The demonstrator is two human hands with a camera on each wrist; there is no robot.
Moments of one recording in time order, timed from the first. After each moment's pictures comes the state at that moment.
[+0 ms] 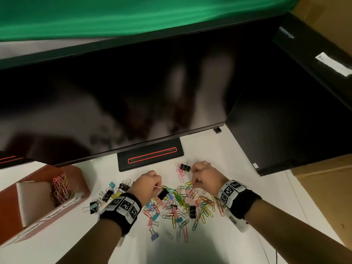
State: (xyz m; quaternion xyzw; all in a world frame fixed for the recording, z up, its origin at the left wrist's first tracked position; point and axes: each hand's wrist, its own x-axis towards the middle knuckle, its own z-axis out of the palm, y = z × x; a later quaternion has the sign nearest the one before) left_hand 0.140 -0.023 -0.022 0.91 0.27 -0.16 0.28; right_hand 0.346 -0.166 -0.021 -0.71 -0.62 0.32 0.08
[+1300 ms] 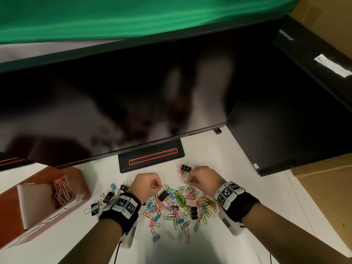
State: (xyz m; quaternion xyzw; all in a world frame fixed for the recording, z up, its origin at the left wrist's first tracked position) left_hand 0.138 -0.021 -0.012 0.83 0.36 -0.10 0.41; right_hand 0.331 -0.156 -0.002 -0.75 -0.56 0.35 0.09
